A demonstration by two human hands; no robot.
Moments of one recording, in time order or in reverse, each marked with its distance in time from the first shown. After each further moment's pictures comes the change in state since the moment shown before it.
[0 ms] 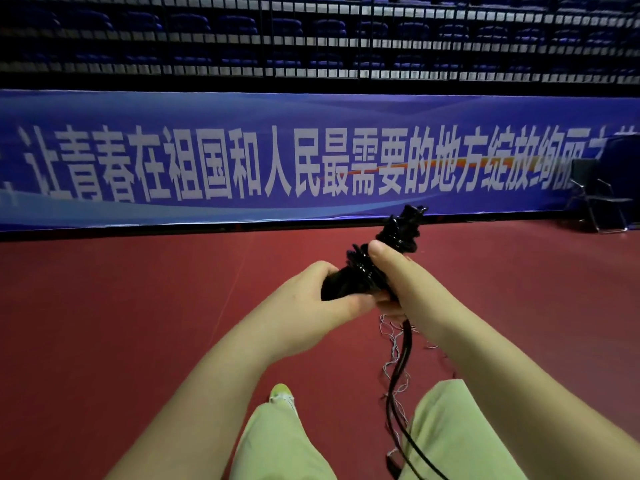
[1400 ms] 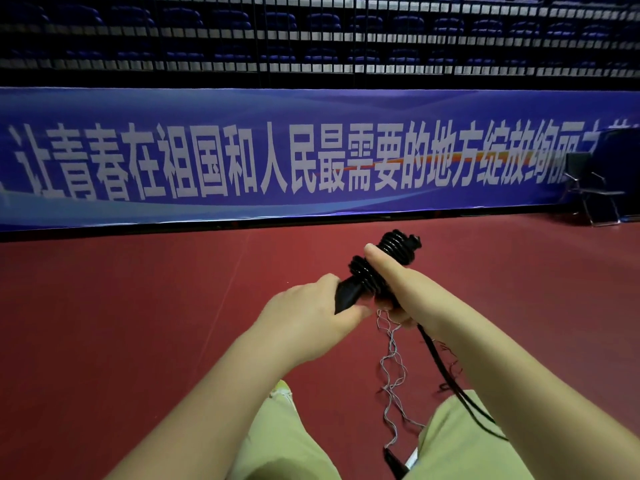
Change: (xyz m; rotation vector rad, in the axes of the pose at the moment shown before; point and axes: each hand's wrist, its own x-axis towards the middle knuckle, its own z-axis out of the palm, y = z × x) left_hand 0.020 -0.022 0.032 0.448 0.010 0.034; right_hand -0.005 0.017 -0.016 -0.194 0.150 0.179
